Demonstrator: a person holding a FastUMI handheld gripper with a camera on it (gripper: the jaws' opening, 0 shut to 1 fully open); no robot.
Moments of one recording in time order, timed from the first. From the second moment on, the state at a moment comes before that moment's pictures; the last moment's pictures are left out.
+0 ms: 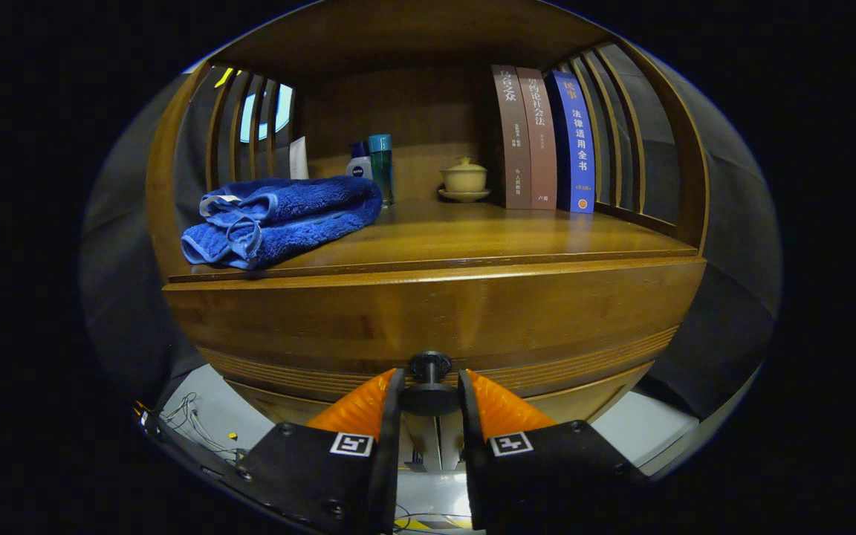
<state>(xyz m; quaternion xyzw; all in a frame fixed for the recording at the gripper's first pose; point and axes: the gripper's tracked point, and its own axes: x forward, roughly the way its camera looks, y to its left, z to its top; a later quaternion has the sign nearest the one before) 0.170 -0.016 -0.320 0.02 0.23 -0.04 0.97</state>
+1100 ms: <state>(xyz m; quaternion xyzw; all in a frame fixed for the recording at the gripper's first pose) 0.044 -0.011 -0.311 0.04 0.27 -0.06 0.96</state>
